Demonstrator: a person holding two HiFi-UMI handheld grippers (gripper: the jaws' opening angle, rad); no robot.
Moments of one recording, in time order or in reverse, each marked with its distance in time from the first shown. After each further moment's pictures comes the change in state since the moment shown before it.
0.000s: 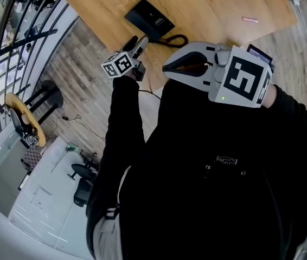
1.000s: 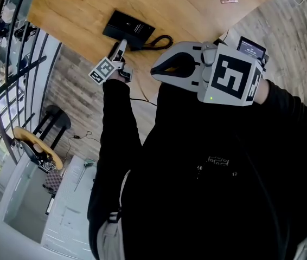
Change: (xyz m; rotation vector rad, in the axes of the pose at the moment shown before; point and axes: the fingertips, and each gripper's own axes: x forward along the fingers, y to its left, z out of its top) left arm 0.041 0.043 0.000 -0.158 0.041 -0.008; right arm -0.019 -0.023 -0.018 0.117 -0.046 -0.149
